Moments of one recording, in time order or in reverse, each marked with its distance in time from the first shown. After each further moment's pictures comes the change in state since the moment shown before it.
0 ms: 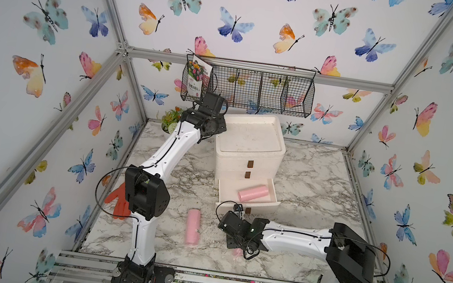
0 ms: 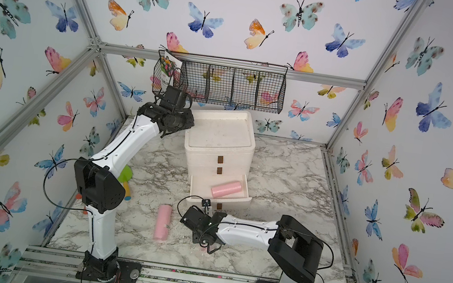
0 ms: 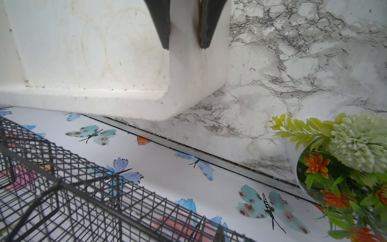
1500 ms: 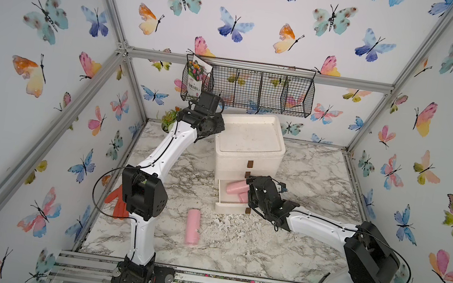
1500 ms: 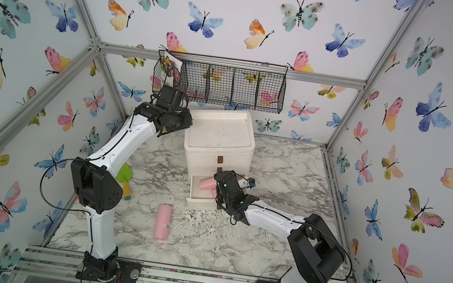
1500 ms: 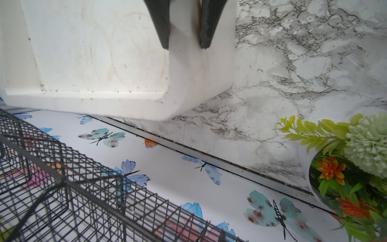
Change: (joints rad) left arm 0.029 -0.019 -0.032 0.029 0.082 -0.004; right arm -0.381 -0.087 -0.111 0.653 0.100 0.860
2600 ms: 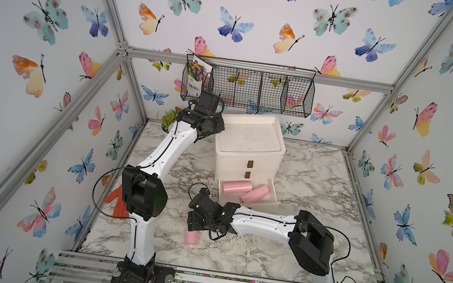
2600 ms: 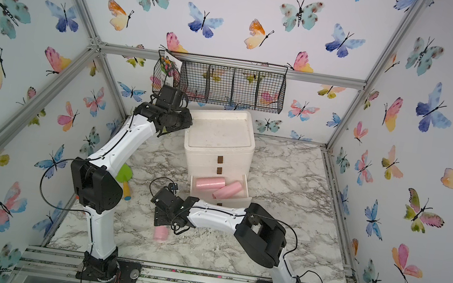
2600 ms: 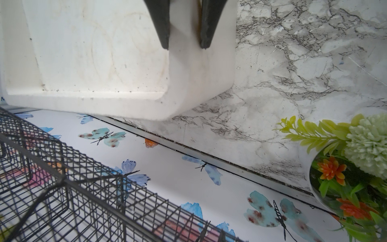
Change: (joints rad) left arm 0.000 0.000 0.000 0.001 0.001 -0.004; right arm 0.386 0.476 0.589 -0.533 -0.257 -0.906
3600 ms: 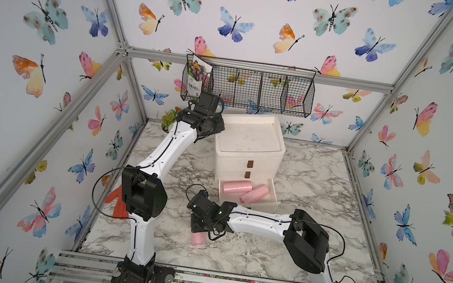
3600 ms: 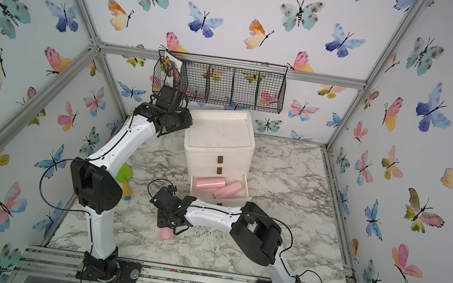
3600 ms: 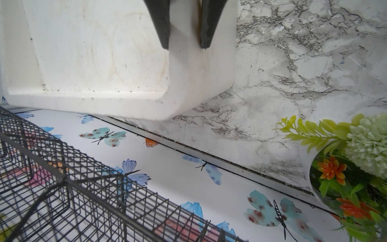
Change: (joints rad) left arm 0.000 -0.005 -0.010 0.009 0.000 0.000; right arm 0.000 -0.017 0.016 -0.073 -0.027 0.004
